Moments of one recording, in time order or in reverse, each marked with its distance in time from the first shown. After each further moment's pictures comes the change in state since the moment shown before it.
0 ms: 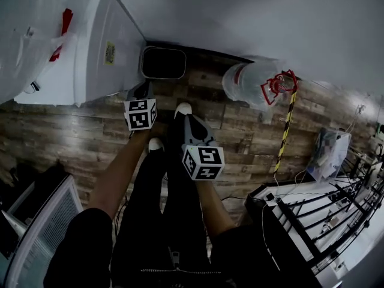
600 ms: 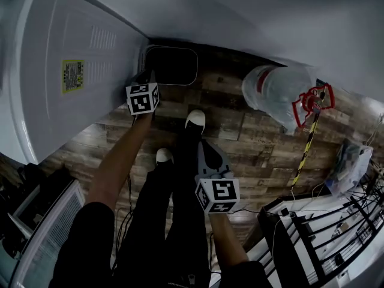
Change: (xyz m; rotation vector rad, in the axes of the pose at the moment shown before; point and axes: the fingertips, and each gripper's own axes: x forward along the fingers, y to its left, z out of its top) left arm 0.172 0.063 -0.047 -0.008 0.057 0.084; right arm 0.055 -0.062 -0.074 0.030 0.082 0.026
